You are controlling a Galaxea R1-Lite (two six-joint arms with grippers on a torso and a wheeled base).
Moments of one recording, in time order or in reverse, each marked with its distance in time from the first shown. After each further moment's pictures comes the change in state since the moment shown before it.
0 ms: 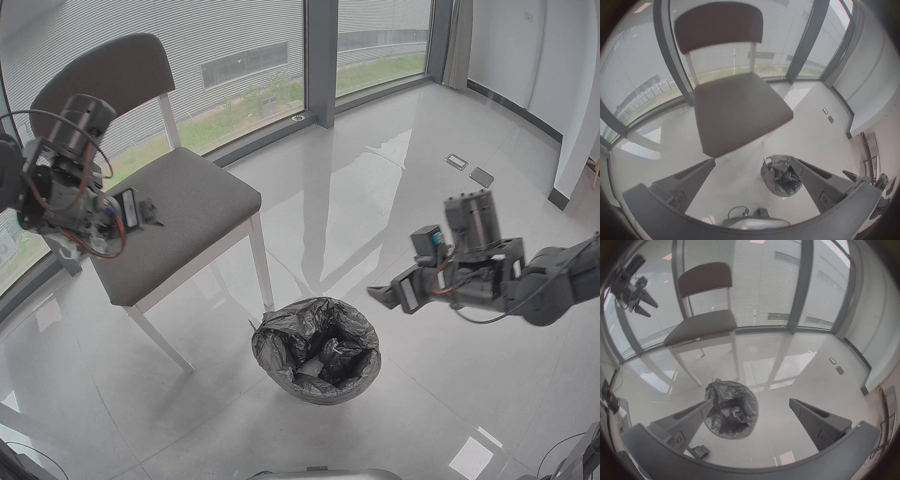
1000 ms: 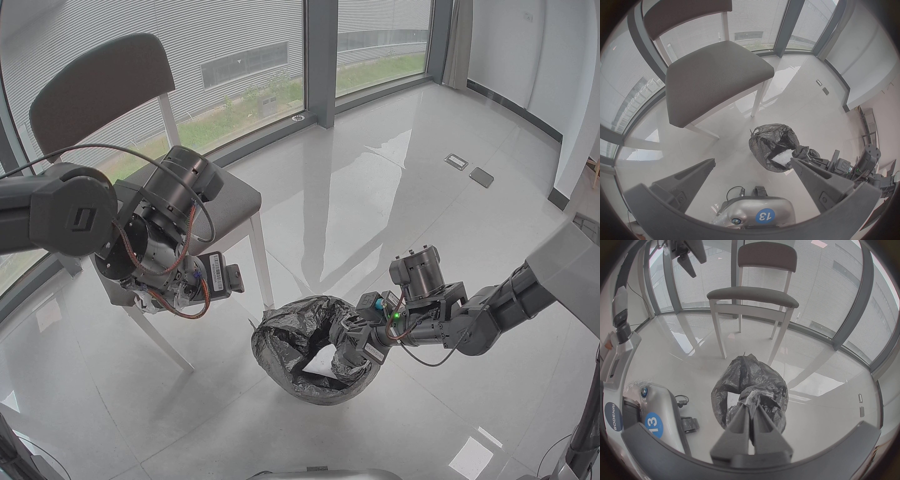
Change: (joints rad) left arm -0.285 0.226 0.044 0.011 0.003 -0.149; right arm 0.040 0.381 -0.054 -0.176 0.278 -0.425
